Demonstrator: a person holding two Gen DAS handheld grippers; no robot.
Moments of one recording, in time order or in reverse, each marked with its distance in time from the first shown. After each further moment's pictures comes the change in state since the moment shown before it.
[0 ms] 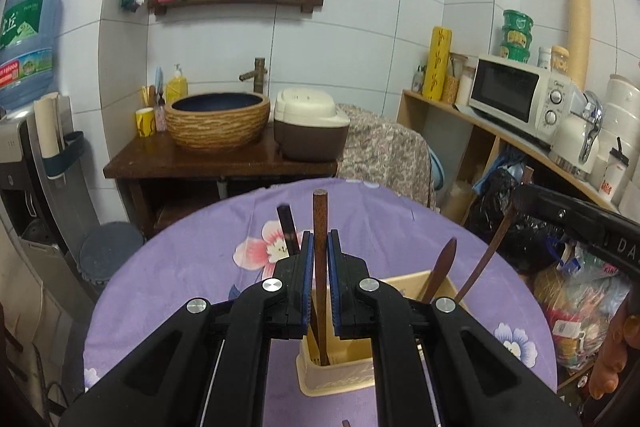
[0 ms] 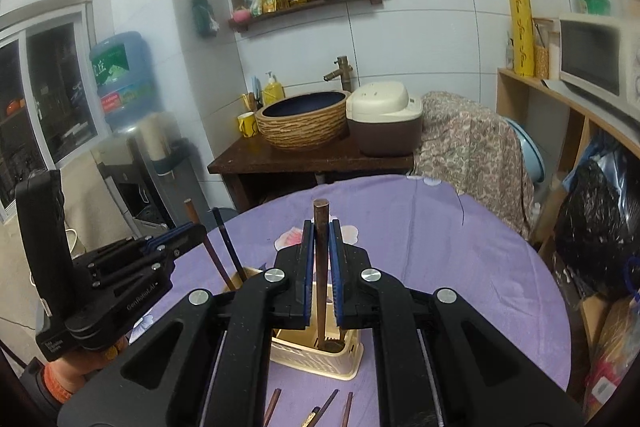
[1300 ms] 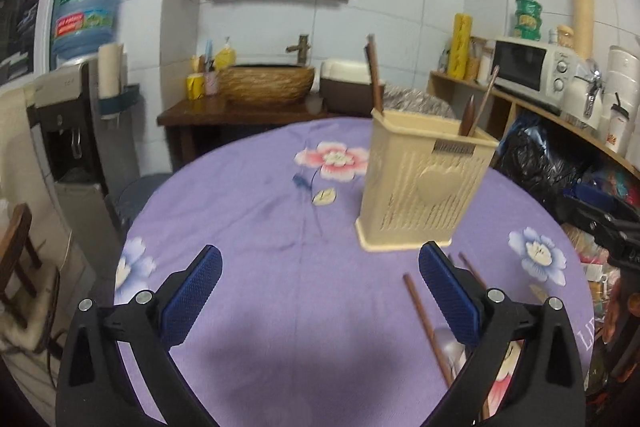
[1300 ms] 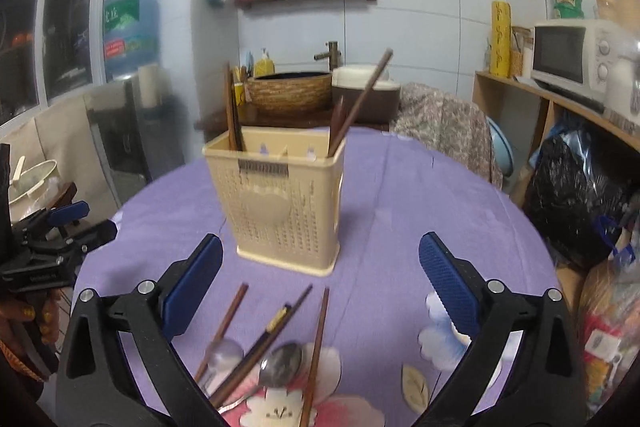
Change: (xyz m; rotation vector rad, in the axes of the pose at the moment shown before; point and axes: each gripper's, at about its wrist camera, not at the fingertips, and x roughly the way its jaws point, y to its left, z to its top) left arm -0.082 0.043 -0.155 -0.046 0.015 0.108; right arm -0.054 0.010 -0.174 -0.108 -0.019 -0.105
